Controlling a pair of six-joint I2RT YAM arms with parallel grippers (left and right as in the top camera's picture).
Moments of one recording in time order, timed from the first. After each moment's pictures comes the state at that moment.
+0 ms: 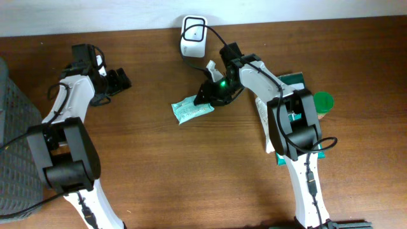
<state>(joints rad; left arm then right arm) 0.14 2.12 1.61 -0.65 0.12 -0.27 0.31 2.45 1.91 -0.87 -0.78 0.18</state>
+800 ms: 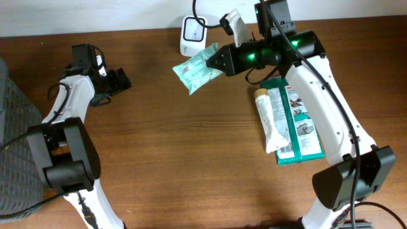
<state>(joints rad) 0.14 2.12 1.61 -0.65 0.12 -0.27 0.27 1.86 1.91 -0.92 -0.70 0.05</state>
